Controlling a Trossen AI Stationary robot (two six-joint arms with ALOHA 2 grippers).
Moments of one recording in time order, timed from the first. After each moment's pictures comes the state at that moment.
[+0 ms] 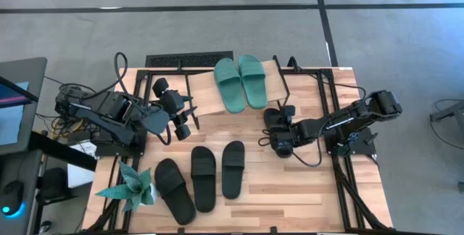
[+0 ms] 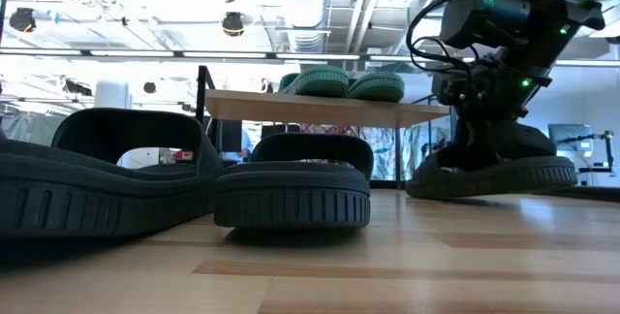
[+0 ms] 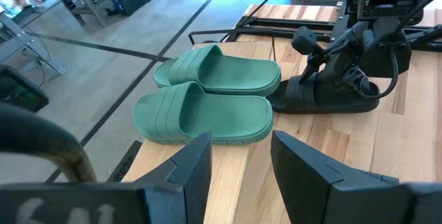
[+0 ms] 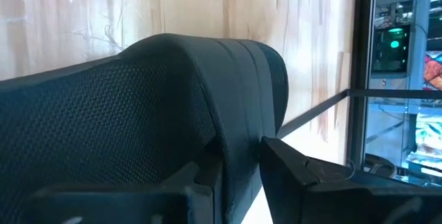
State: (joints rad) left arm -0.33 1.26 1.57 -1.02 -0.80 -0.33; right arm 0.17 1.49 0.70 -0.58 0.70 -0.04
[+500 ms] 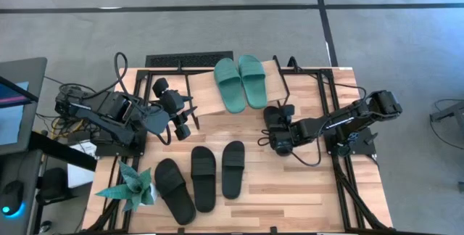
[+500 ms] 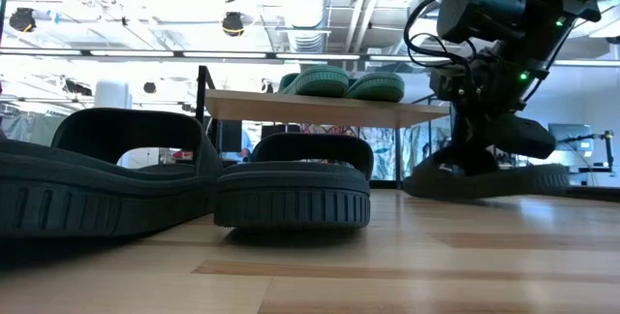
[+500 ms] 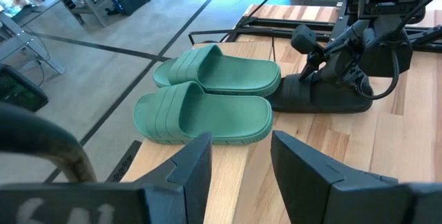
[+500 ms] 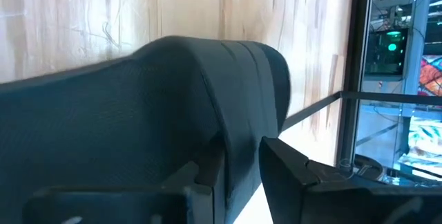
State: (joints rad) left arm -0.33 1.26 1.57 -1.02 -0.80 -0.33; right arm 0.17 1.49 0.74 -0.64 0.70 -0.06
